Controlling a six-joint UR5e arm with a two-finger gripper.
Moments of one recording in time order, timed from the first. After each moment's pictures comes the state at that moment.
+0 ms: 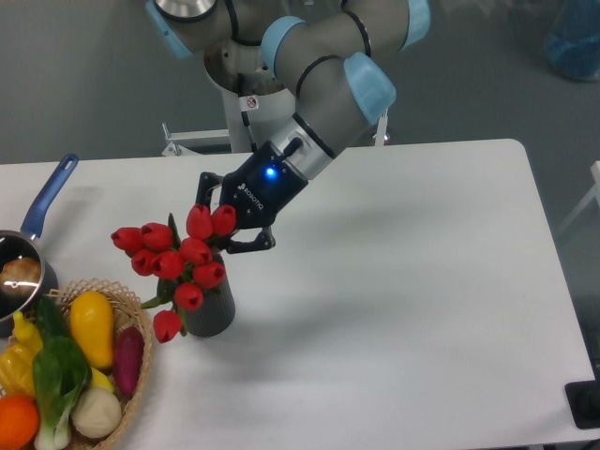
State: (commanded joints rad) arm 2.54 -1.71 -1.82 -0.99 0.46 1.02
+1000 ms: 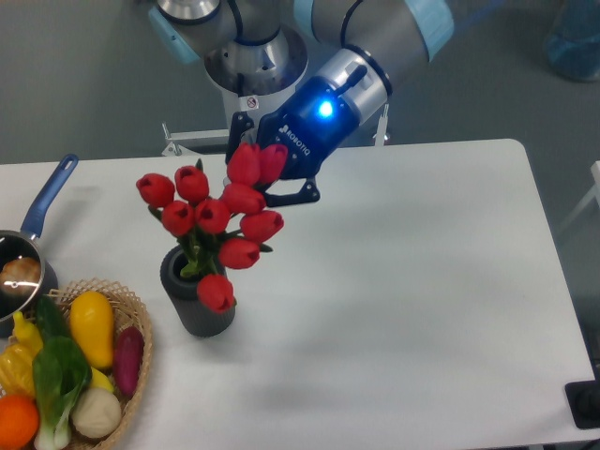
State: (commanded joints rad) arm 2.68 -1.65 -1.73 -0.99 0.19 0.86
